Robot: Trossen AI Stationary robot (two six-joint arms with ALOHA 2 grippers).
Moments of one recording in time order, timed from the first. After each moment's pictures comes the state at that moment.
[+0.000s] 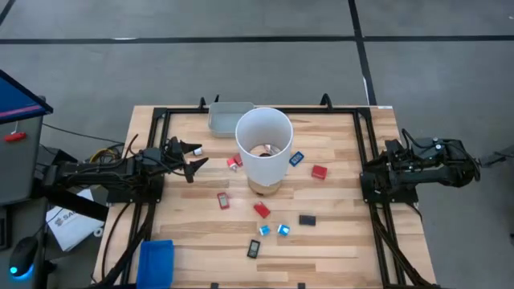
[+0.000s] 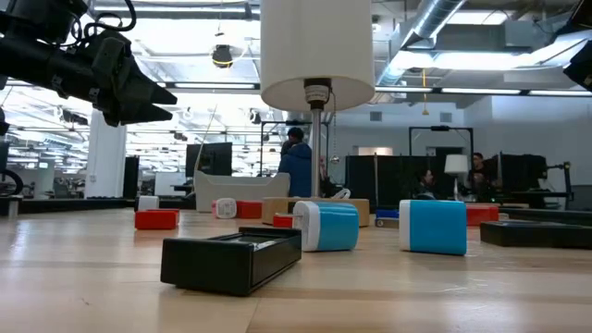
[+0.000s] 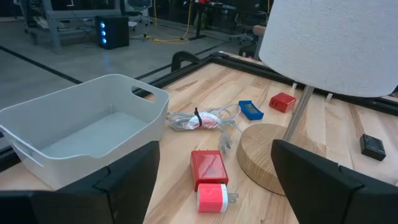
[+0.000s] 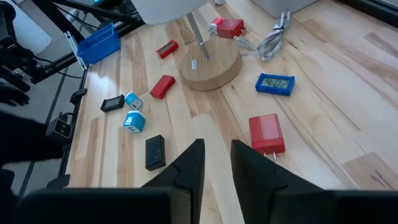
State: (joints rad) left arm 0.13 0.37 0.12 0.06 -0.36 -0.20; right arm 0.06 0.01 0.73 -1.24 0.11 0.47
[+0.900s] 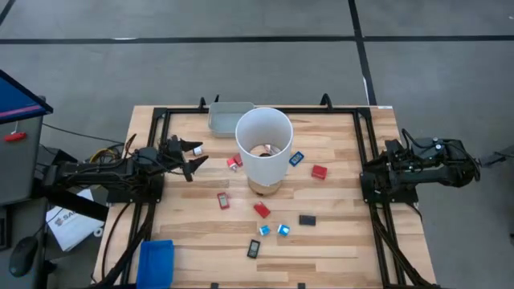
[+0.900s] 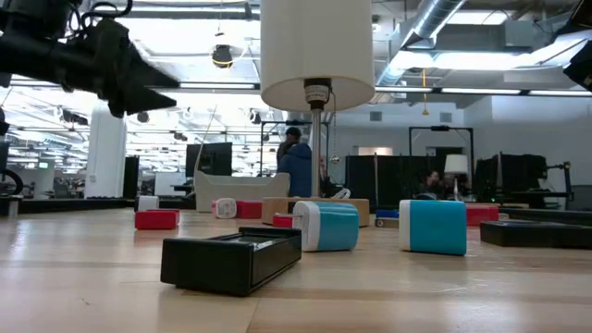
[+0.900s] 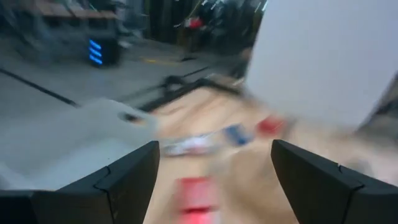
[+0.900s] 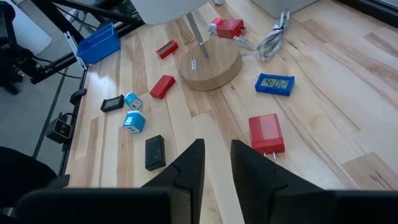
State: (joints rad) left arm 0.13 0.37 0.12 0.19 -0.30 -0.30; right arm 0.06 0.01 0.73 -1.24 0.10 0.47
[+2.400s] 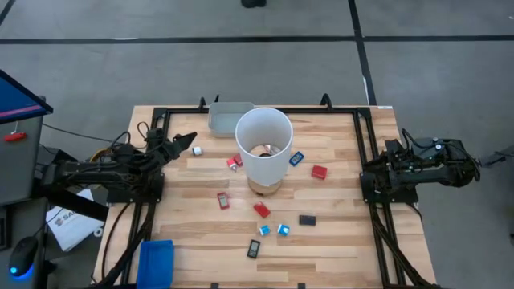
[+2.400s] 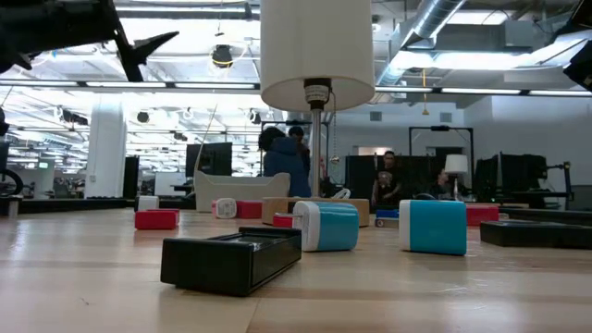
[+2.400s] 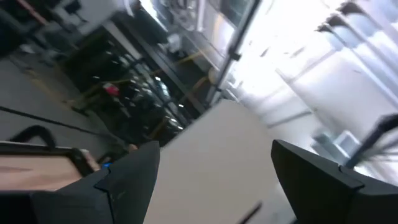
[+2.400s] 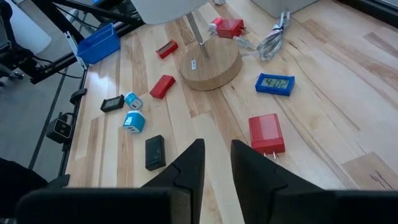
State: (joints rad) left arm 0.13 0.42 0.12 0.75 -0.29 -0.84; right arm 0.06 0.01 0.73 -1.24 0.11 0.47
